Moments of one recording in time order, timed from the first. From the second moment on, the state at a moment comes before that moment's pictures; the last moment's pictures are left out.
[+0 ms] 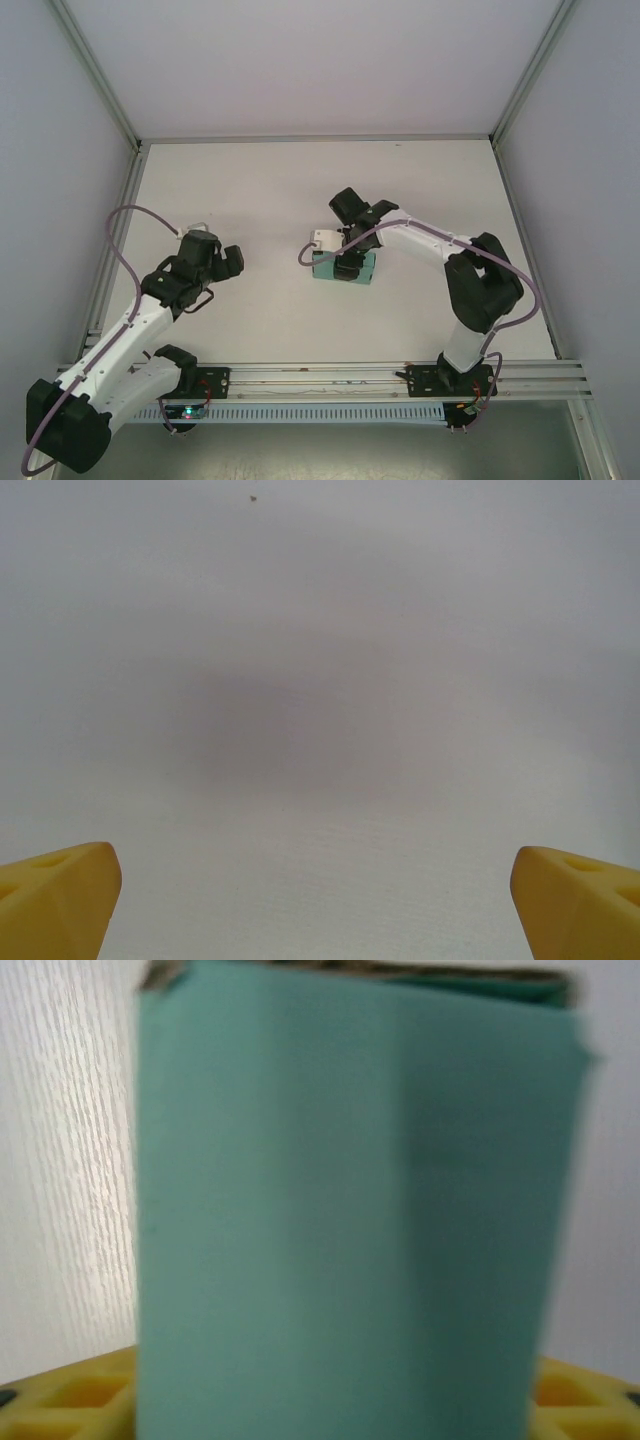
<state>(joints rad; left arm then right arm) -0.34 0.89 0.62 -0.60 -0.19 -0.57 0.62 1.76 1.24 -0.78 -0.18 -0.80</state>
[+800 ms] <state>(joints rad) -0.34 0.83 0.60 -0.59 -0.18 -0.58 0.74 1.79 1.16 -0.22 0.27 -1.01</state>
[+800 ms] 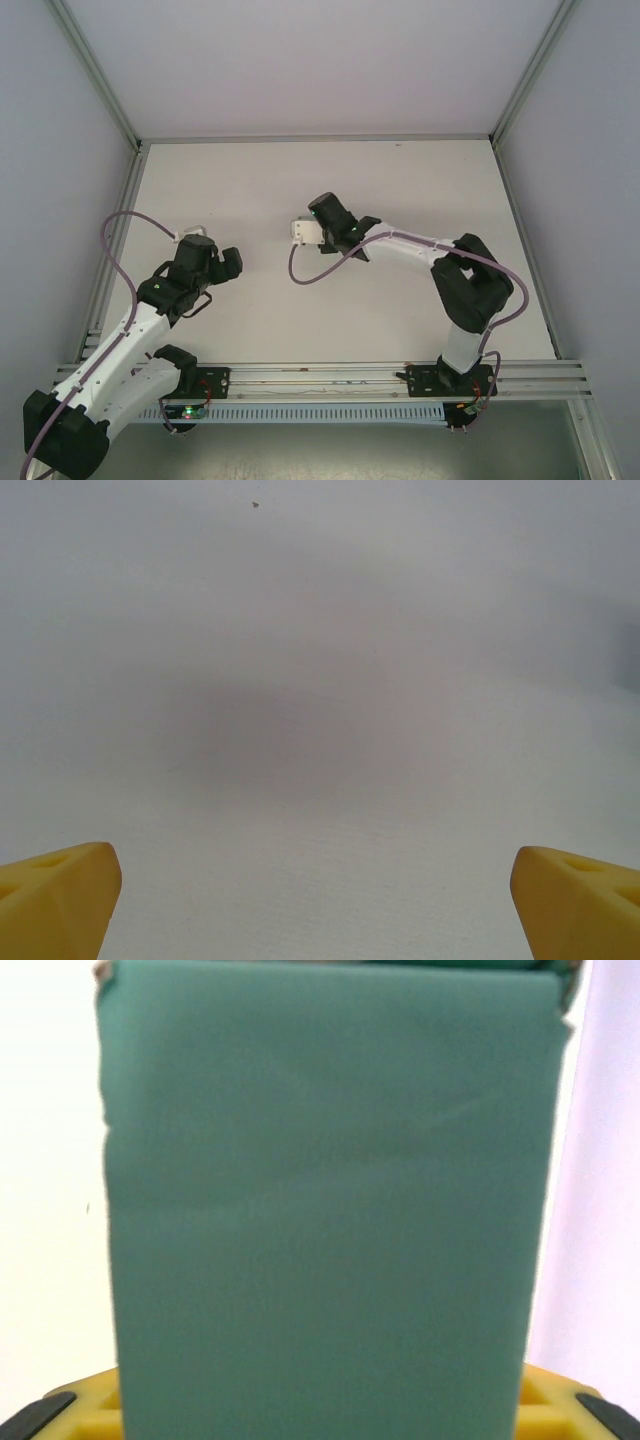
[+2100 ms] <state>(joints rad) -0.22 1.07 0.61 -0.28 -0.31 -0.39 0.39 1.06 0.61 0.03 0.16 -0.31</state>
